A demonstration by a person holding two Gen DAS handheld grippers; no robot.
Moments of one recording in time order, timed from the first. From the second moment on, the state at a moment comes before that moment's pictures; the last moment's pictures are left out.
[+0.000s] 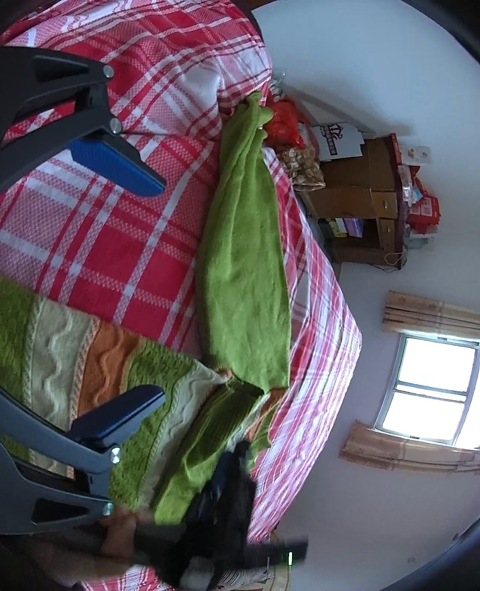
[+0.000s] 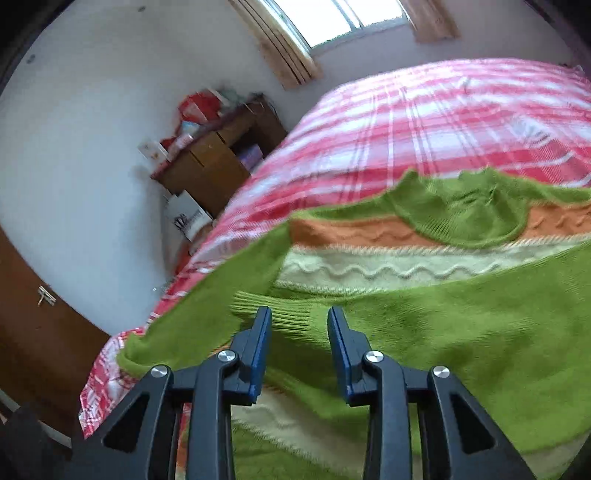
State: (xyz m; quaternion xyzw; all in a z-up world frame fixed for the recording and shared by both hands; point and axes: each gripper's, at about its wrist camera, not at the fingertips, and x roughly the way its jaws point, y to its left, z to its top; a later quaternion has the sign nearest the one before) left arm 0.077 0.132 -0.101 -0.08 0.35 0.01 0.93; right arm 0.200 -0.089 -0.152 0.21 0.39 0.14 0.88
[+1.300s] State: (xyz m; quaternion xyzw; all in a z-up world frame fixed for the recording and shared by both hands) left arm 0.092 0.238 -0.072 -0.18 0.32 0.15 0.92; right arm 0.059 -0.271 -0.157 0.09 0.37 -0.04 0.92
